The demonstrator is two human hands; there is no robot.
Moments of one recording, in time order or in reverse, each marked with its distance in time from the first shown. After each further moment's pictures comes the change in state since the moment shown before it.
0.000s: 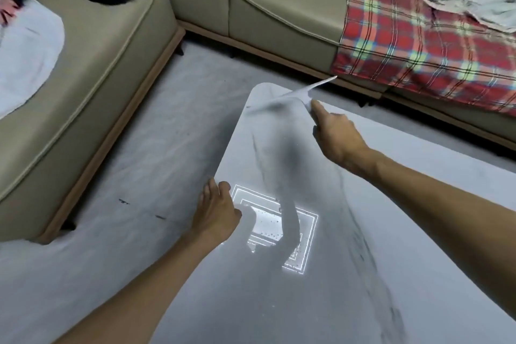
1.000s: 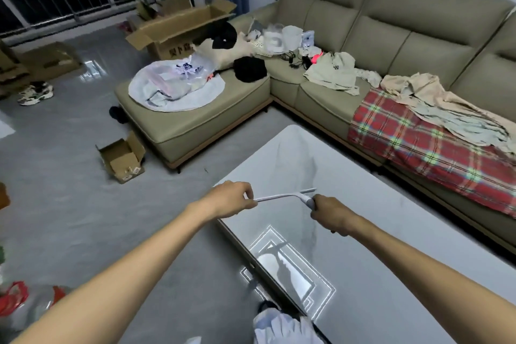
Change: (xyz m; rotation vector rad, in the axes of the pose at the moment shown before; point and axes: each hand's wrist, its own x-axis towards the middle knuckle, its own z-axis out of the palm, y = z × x) left_hand -0.602 0.217 -0.056 -0.121 0.108 -0.112; right_hand -0.536 0.062 -0.247 0.053 -0.520 -0.199
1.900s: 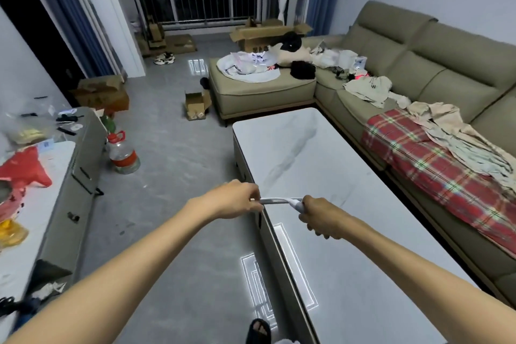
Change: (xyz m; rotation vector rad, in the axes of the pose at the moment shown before) left_hand -0.446 0.329 0.426 -0.098 0.255 -0.157; right_hand -0.465 0.377 0.101 -0.263 -0.114 -0.417
